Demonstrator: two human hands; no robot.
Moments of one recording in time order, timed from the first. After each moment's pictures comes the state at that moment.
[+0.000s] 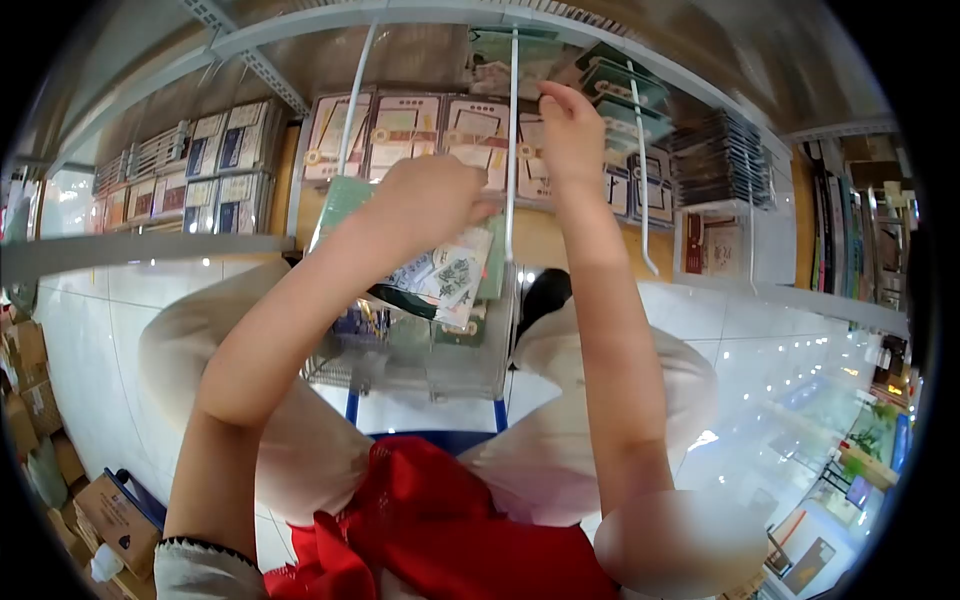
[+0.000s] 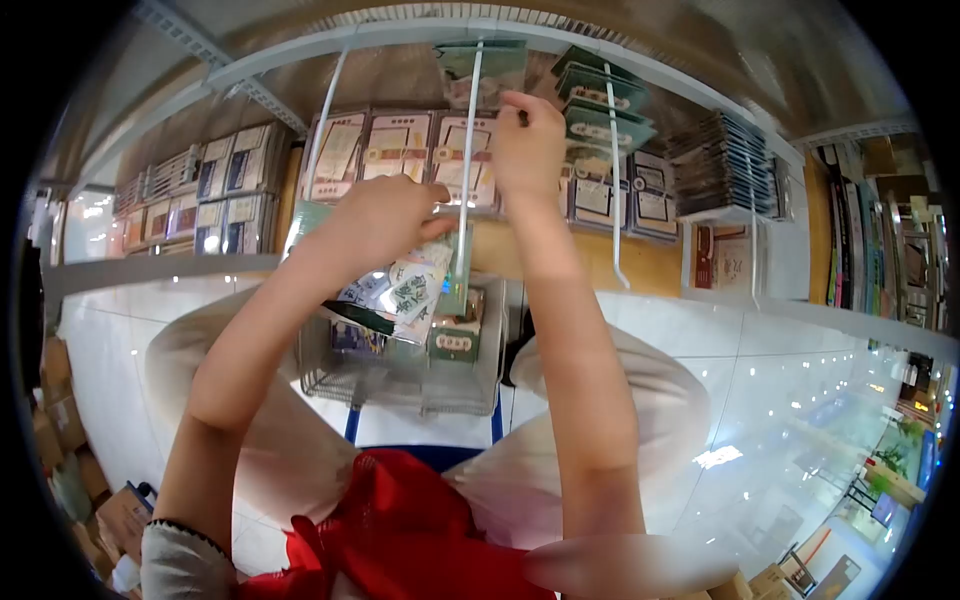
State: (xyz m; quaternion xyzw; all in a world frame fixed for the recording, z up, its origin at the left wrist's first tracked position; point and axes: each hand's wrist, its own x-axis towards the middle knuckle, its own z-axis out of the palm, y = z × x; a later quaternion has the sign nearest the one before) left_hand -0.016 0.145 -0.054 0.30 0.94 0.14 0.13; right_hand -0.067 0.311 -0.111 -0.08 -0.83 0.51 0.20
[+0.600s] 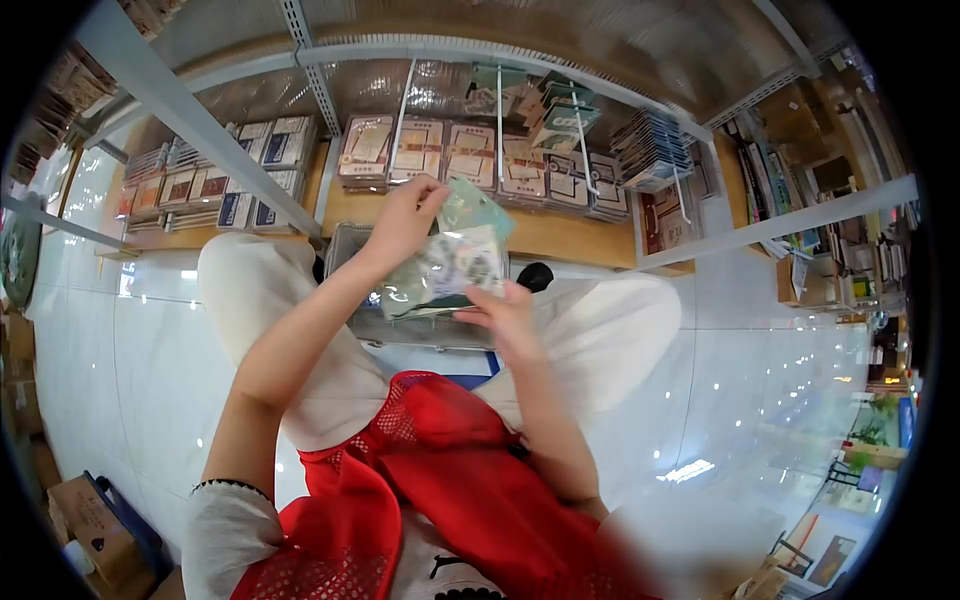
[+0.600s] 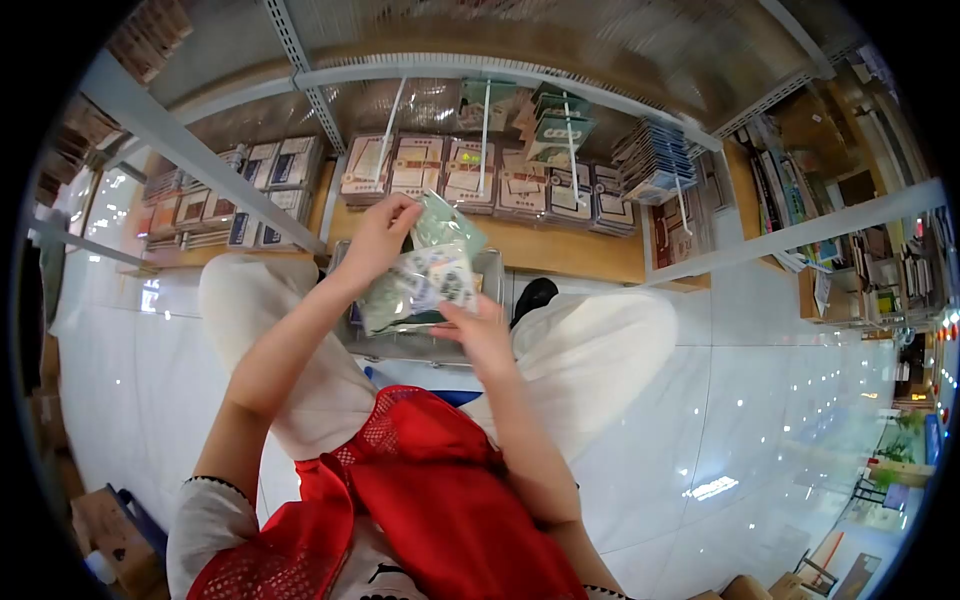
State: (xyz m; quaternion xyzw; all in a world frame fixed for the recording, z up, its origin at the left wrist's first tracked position) left_hand 0.107 0.095 -0.053 0.11 0.81 0.58 -0.03; right_hand 0.222 0.251 -0.054 -0.19 -0.53 0.81 -0.17
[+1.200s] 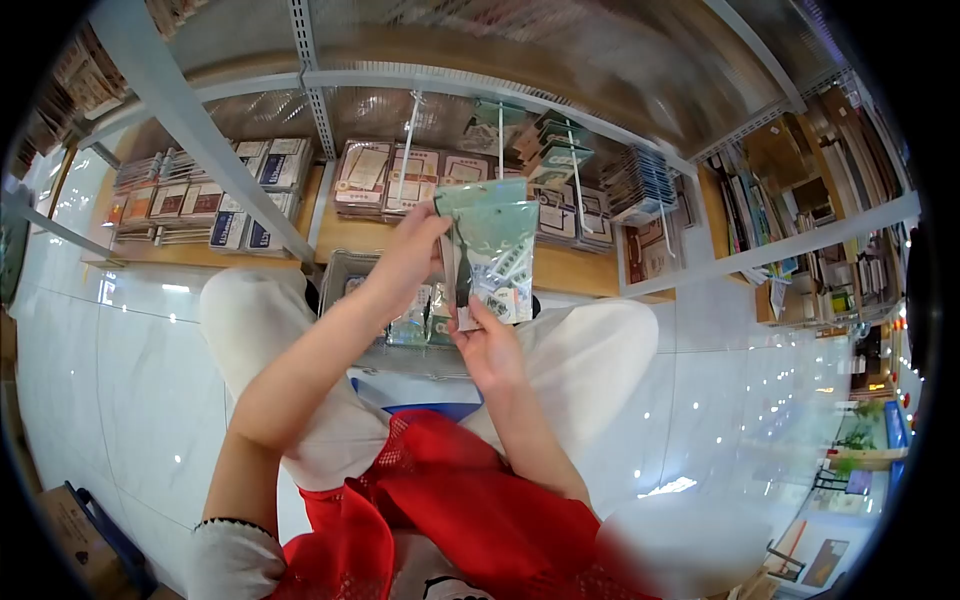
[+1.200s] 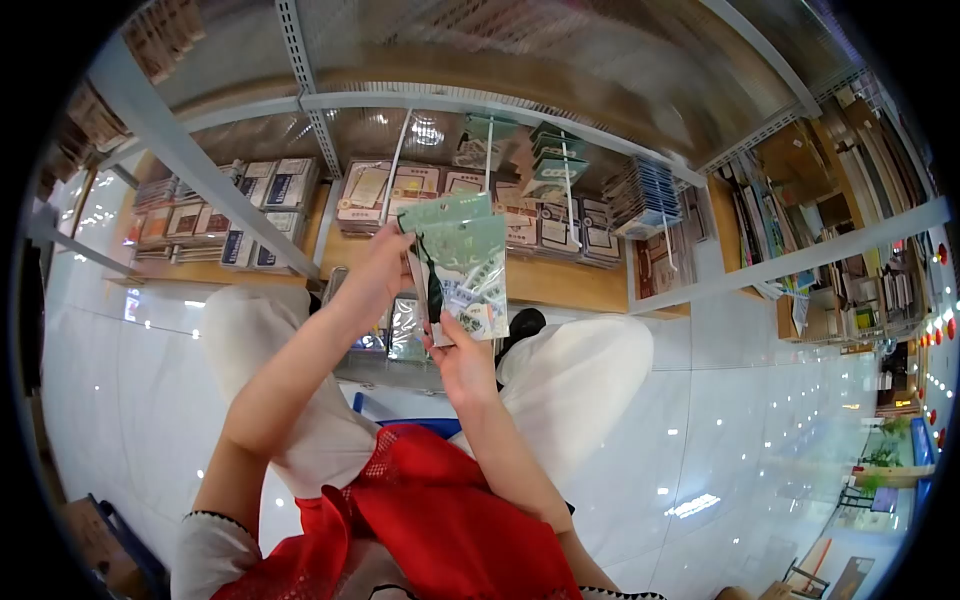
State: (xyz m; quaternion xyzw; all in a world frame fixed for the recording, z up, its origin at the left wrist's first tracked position) left_hand 0.123 0.093 0.004 -0.04 0.49 0.85 0.20; right_hand 0.212 0.218 -0.040 -0.27 -0.32 0.90 -0.09
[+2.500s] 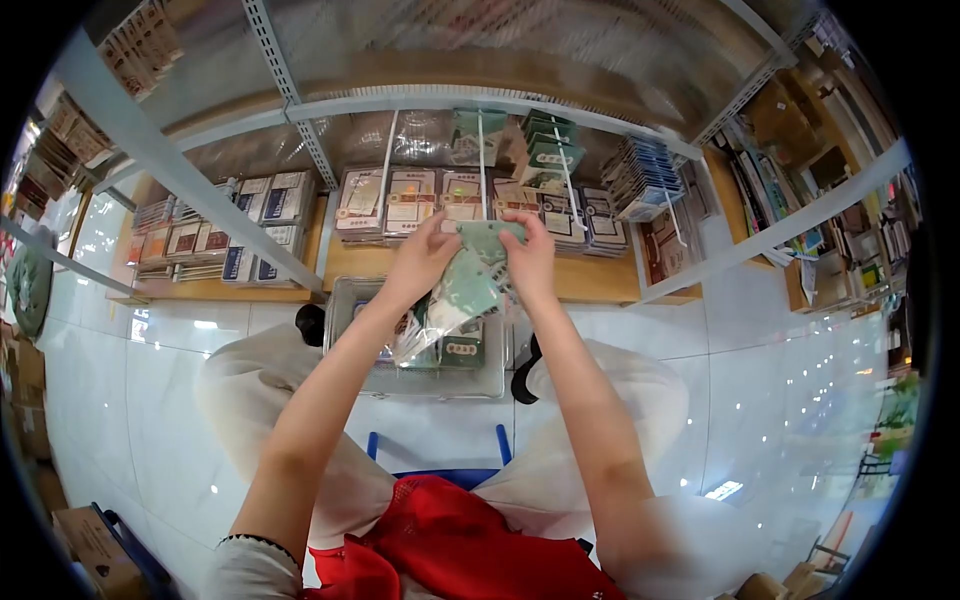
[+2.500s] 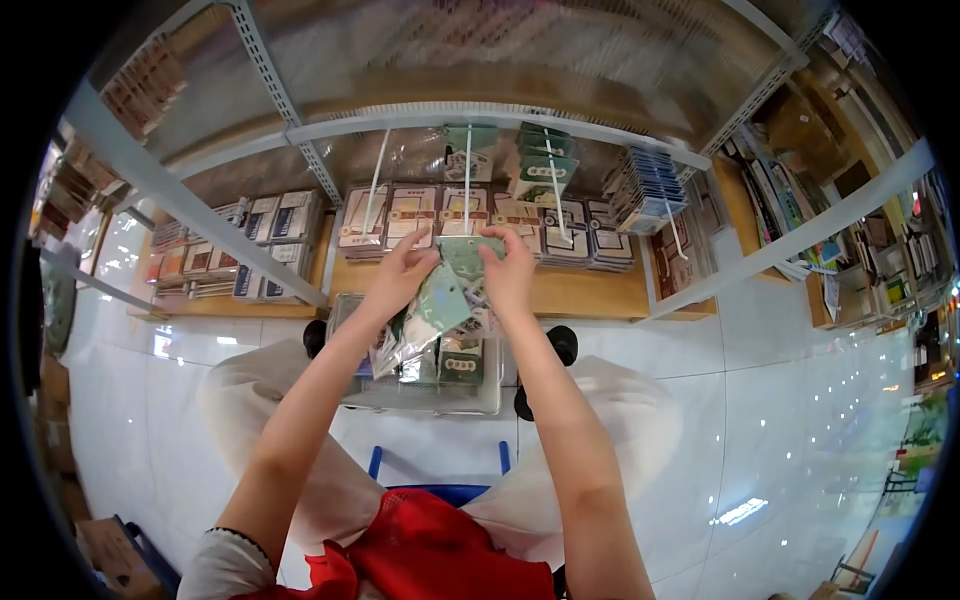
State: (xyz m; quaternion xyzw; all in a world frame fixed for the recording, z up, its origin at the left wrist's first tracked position) left_hand 0.088 0.138 -0.088 0.07 0.74 0.67 -0.06; right_hand 0.094 0.297 -0.088 -0.03 -0.77 0.61 0.19
